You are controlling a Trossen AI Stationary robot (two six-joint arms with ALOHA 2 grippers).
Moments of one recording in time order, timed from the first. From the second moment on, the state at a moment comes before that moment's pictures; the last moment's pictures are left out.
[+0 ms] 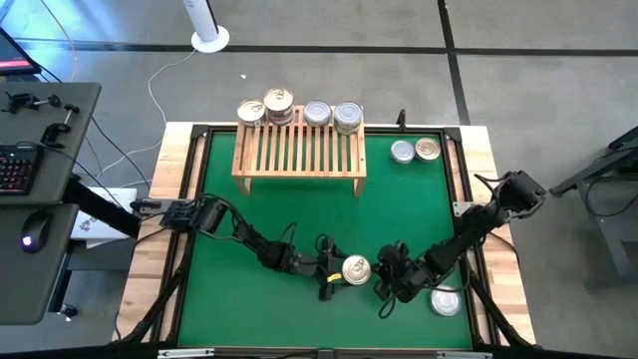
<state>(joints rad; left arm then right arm) -0.35 2.32 1.06 0.93 -0.30 -0.08 0.67 1.64 0.67 -0.02 0.57 1.14</state>
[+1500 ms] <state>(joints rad) -0.34 2.32 1.10 0.89 -0.30 -0.17 0.63 1.64 0.67 0.01 0.57 1.12</state>
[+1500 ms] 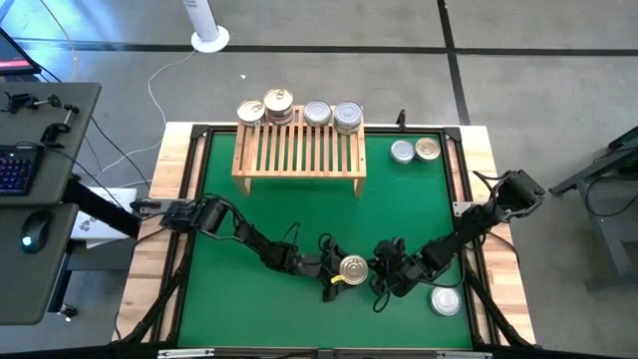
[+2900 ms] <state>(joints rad) -0.54 1.45 0.91 -0.10 -1.22 -0.42 0.63 1.64 0.67 -0.05 0.55 1.11</state>
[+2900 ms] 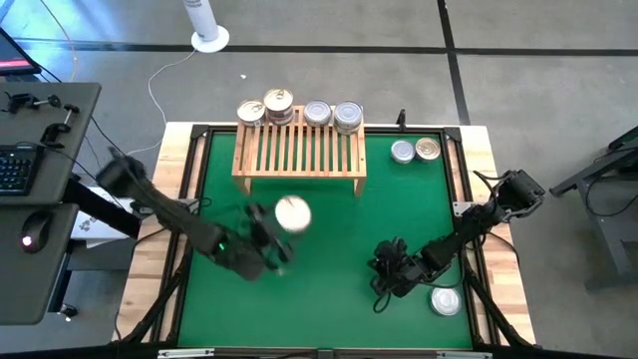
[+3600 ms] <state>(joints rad) 0.41 1.10 0.91 -0.35 -0.88 -0.13 0.43 1.64 0.67 -0.01 0.64 0.76</state>
